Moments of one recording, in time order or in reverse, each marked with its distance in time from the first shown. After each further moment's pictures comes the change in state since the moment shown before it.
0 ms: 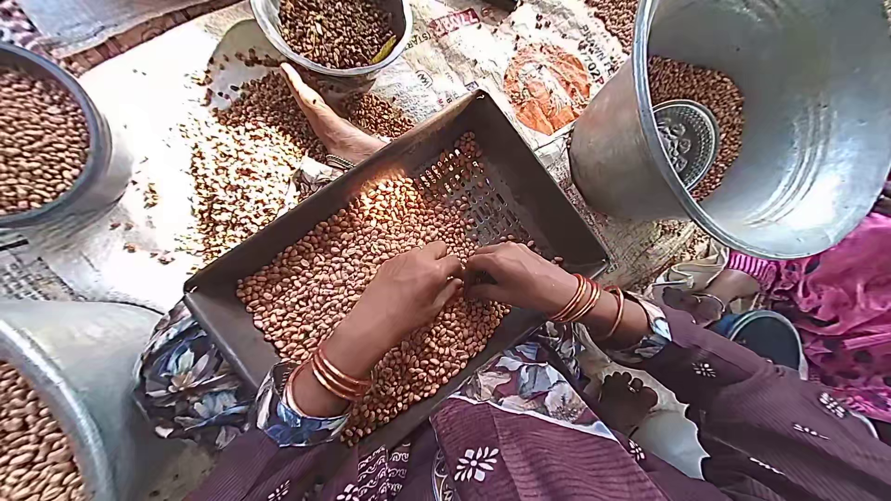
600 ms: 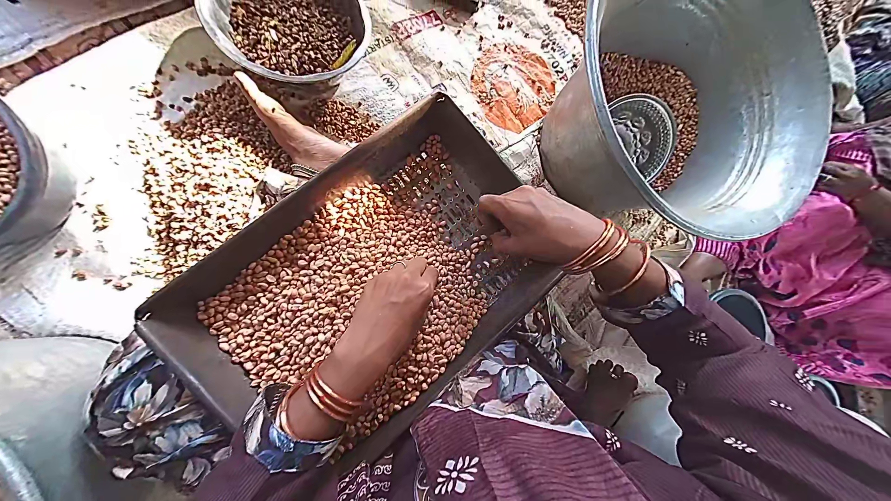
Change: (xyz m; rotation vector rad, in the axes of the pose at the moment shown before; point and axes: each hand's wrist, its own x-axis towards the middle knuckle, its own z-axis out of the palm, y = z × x) left_hand 0.003 0.020 0.021 0.275 -0.121 -0.108; right_hand -0.002 0.010 -0.080 -0.247 -0.104 0.287
